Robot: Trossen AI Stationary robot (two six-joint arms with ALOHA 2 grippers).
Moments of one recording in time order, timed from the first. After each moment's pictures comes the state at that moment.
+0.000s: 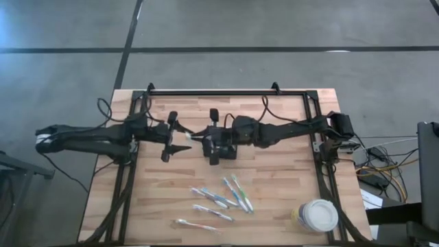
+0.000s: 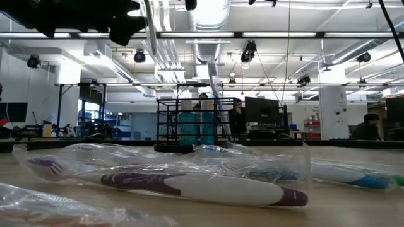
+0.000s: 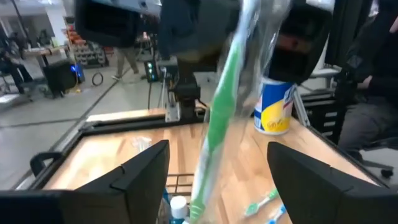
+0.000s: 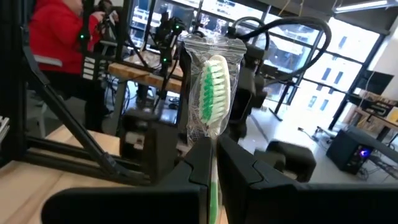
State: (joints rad) left arm 0.14 0.78 0.46 0.31 0.26 0.08; right arm 0.04 1.81 1.39 0.45 0.03 -0.25
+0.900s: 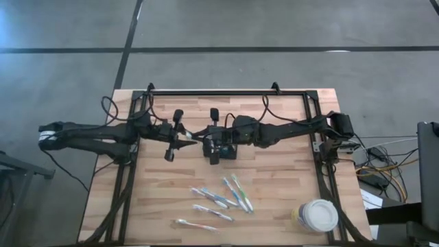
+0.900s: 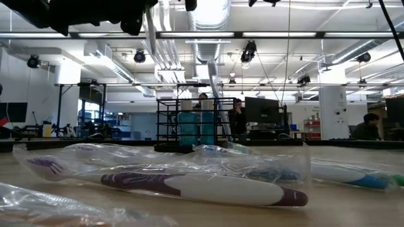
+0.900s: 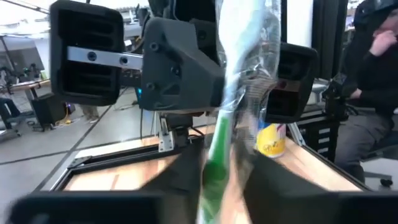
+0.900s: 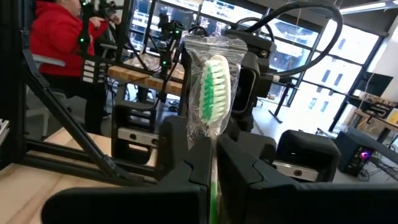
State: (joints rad) left arm 0.14 0.89 0.51 0.48 0.33 0.12; right arm 0.03 1.81 1.38 0.48 0.02 -0.25
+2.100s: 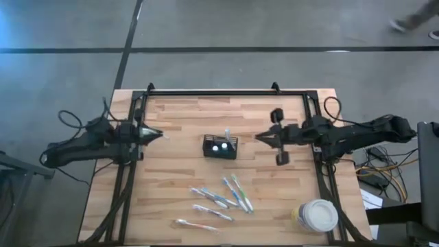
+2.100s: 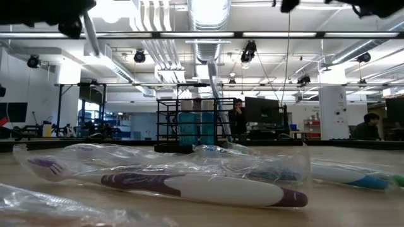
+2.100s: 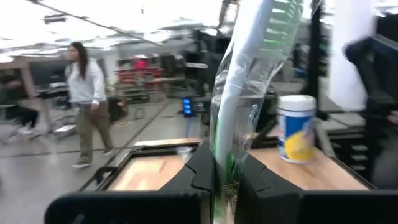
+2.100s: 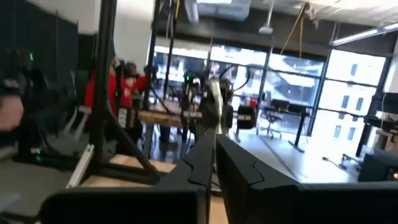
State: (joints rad) left arm 0.15 0.17 0.35 -0.09 0.09 0.07; right arm 0.04 0.93 0.53 0.63 -0.06 -0.11
